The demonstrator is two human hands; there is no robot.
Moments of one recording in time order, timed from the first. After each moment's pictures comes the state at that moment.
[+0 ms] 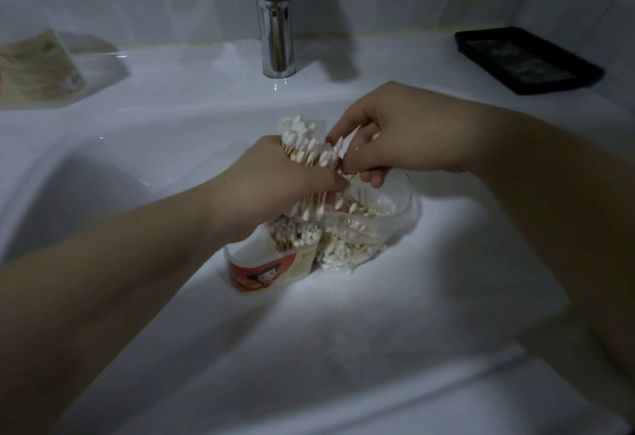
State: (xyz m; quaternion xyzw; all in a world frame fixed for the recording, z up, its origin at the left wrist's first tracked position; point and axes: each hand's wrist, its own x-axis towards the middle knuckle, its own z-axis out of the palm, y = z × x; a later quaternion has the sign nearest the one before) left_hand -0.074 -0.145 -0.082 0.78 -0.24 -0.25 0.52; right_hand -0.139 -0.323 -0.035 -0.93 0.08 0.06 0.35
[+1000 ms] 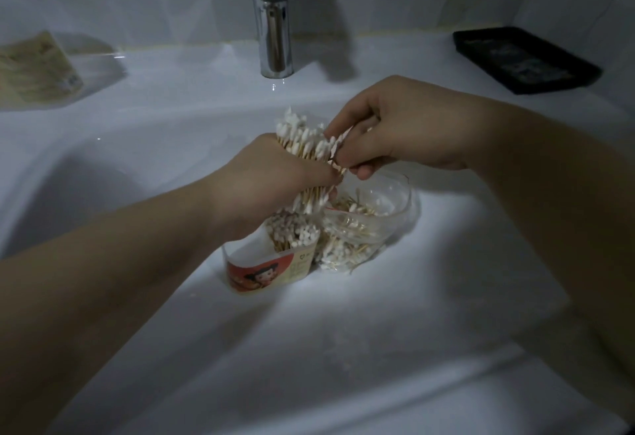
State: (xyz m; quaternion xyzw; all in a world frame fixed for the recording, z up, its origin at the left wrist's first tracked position) left_hand -0.068 -0.148 -0.087 0.73 -0.23 -0.29 0.58; right_hand -0.139 -0.320 -0.032 -0.88 0.10 0.05 0.47
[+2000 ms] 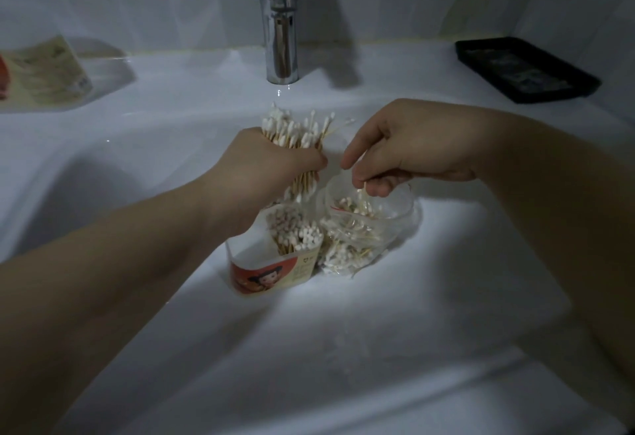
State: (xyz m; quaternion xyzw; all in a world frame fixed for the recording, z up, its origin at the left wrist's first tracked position) left_hand -0.057 -0.145 -0.086 0.75 -0.15 -0.21 0.61; right_hand -0.136 -0.332 -0.042 -0.86 0.13 0.12 0.48
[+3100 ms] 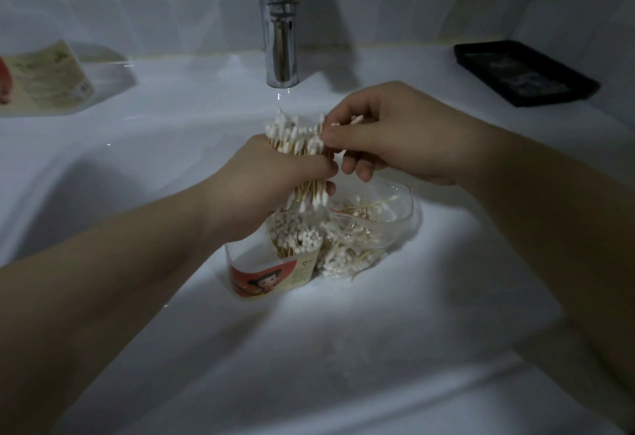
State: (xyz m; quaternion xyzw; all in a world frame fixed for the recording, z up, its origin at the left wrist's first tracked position) left_hand -0.060 -0.146 -0.085 0.68 -0.26 -0.28 0.63; right_hand -0.135 -0.313 -0.040 -0.85 0.05 -0.02 0.52
